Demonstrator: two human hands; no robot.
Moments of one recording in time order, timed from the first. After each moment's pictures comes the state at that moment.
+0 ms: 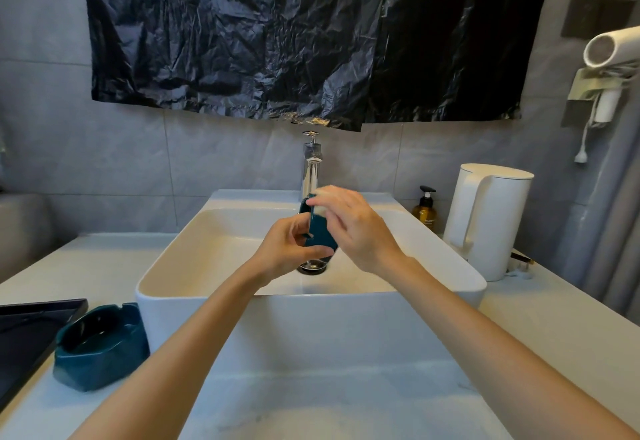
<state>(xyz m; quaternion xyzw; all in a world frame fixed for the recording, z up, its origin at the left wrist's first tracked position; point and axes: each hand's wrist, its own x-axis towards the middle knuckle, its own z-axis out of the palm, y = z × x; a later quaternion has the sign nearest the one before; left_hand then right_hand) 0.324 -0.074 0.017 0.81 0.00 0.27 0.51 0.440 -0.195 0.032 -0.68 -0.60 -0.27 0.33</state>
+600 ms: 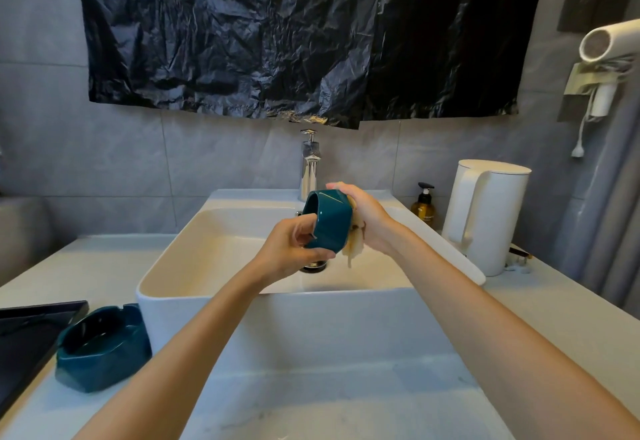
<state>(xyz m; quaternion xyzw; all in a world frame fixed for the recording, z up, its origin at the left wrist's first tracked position) 0.324 -0.076 0.015 0.82 -0.03 0.26 0.50 0.436 -0.187 0.062 -0.65 -0.31 0.23 0.65</state>
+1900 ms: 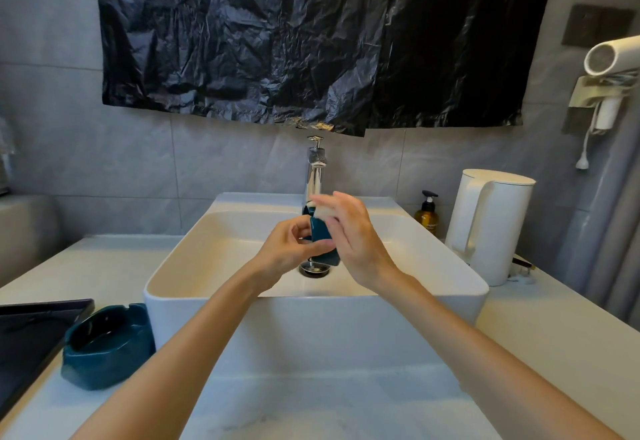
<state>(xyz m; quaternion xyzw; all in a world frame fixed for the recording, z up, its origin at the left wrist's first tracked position) 0.321 -0.073 0.019 0.76 0.02 0.27 0.60 0.413 -0.193 0.024 -0.65 -0.57 -0.18 0.46</state>
